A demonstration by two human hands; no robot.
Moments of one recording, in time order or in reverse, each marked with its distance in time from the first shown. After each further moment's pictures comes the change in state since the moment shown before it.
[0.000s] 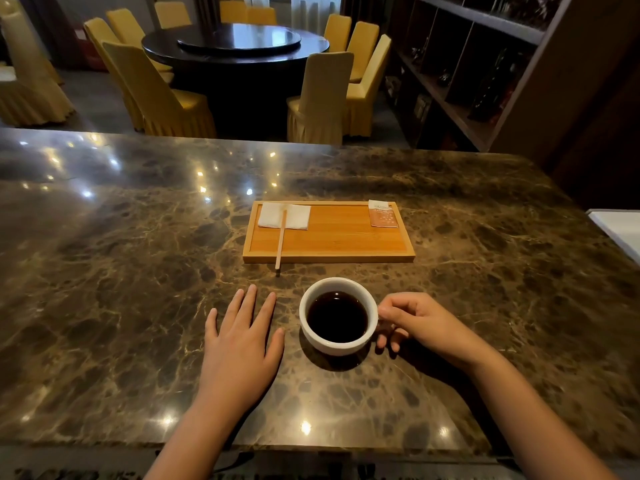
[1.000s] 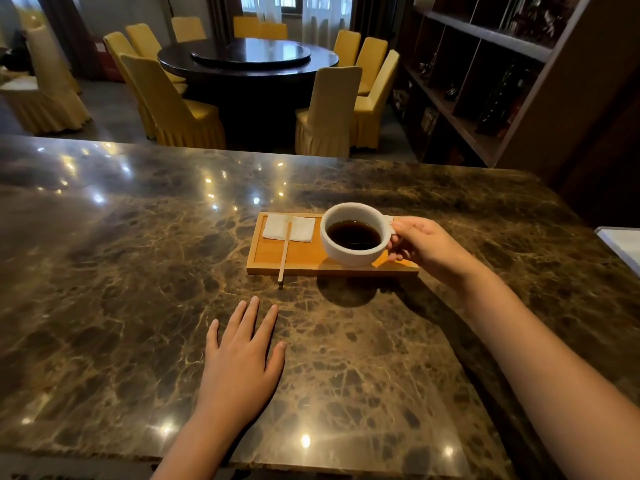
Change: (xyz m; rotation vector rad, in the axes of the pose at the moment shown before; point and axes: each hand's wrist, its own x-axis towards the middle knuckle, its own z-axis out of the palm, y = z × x) left_hand -0.001 0.001 0.002 -0.020 0.041 -0.002; right_hand 0.076 -0.059 -0.054 0.043 0.176 -0.152
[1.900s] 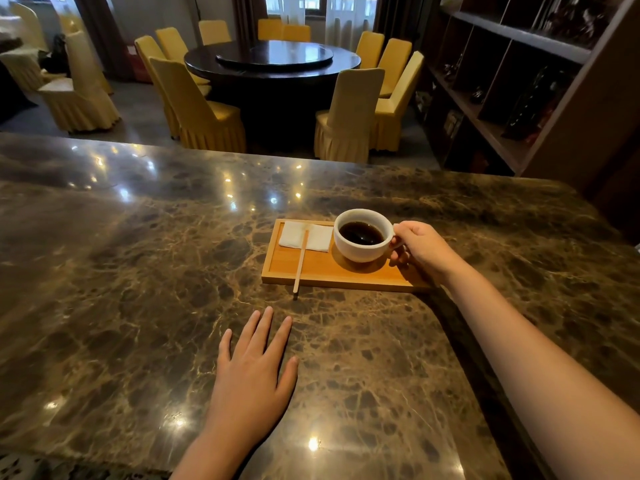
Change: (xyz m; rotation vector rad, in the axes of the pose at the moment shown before) left_hand 0.000 -0.001 0.004 0.009 0.026 -0.011; right_hand 0.059 0.028 0.005 -0.296 0.153 0.103
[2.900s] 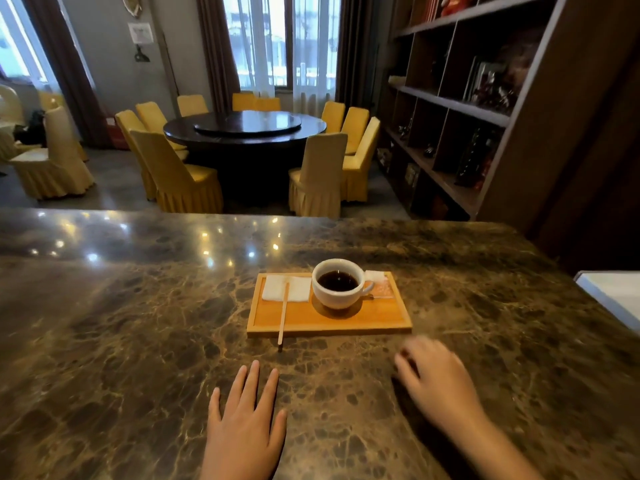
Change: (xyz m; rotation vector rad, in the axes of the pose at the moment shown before) left_hand 0.017 0.005 -0.014 0.081 -0.163 0.016; right_hand -0.140 0.024 0.008 -0.807 0.285 -0.215
